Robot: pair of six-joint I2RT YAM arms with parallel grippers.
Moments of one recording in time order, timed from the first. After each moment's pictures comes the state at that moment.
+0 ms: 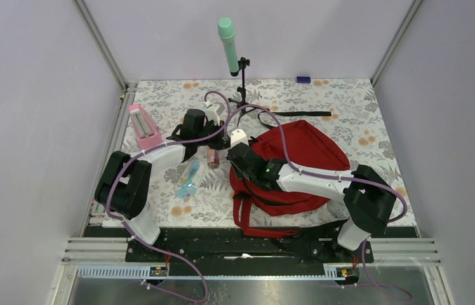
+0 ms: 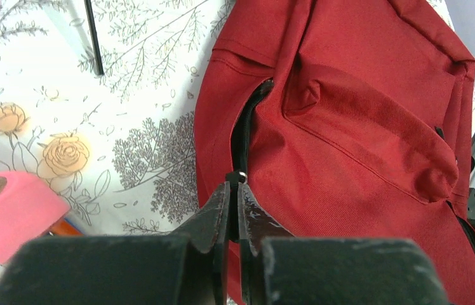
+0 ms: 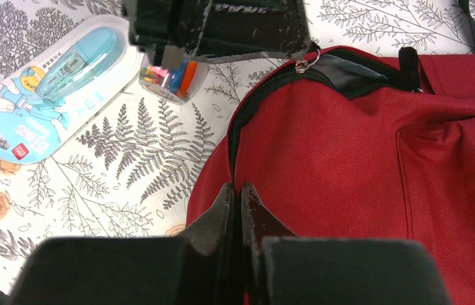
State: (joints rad) left arm -0.39 1.67 0.95 0.15 0.50 -0.34; right arm 1.03 1.64 1.08 -0.15 0.42 0.30
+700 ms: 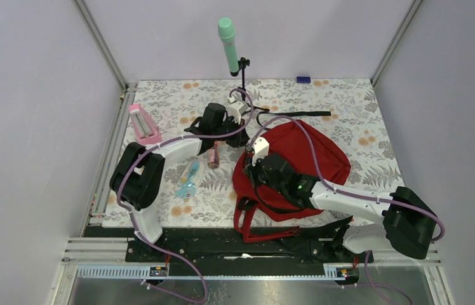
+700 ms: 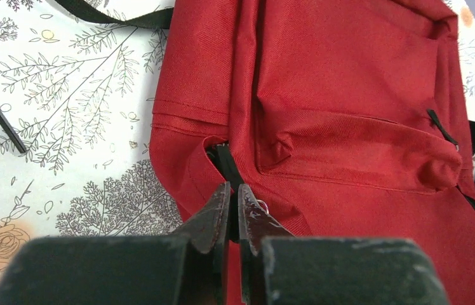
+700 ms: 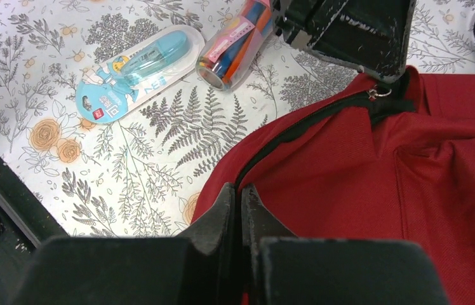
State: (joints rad) left arm -0.50 1.79 1.14 0.09 0.52 -0.22; right arm 0.99 1.32 0.72 0.15 0.19 0.24
